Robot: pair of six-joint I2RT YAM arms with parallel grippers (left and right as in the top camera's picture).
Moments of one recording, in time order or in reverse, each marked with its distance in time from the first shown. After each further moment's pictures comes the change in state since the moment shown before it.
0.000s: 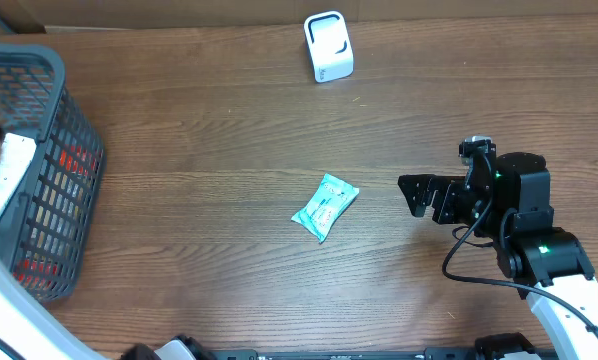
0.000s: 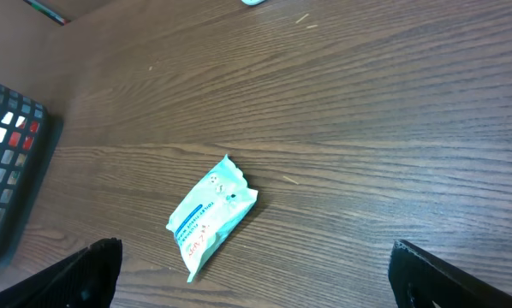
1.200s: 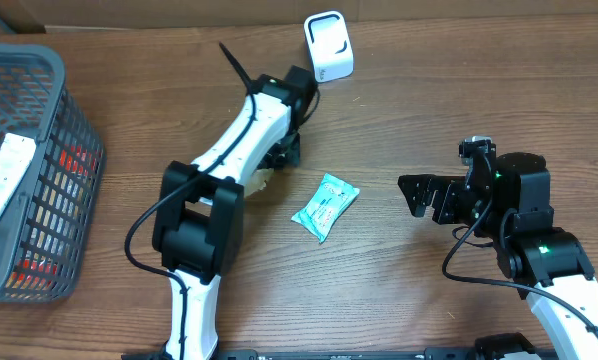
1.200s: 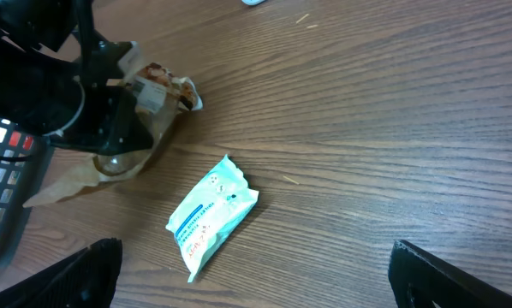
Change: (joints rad) left arm -1.088 0.758 -0.256 -0.061 -0.681 -0.359; right arm 0.000 0.000 0.000 0.000 0.000 -0.001
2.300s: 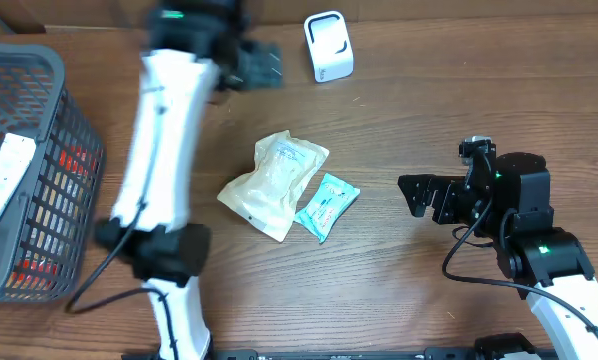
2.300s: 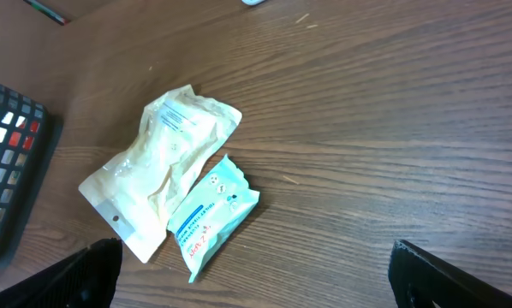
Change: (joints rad) left arm 0.247 -0.103 0.807 -0.391 0.254 0.072; right arm 0.000 0.000 0.000 0.000 0.000 0.000
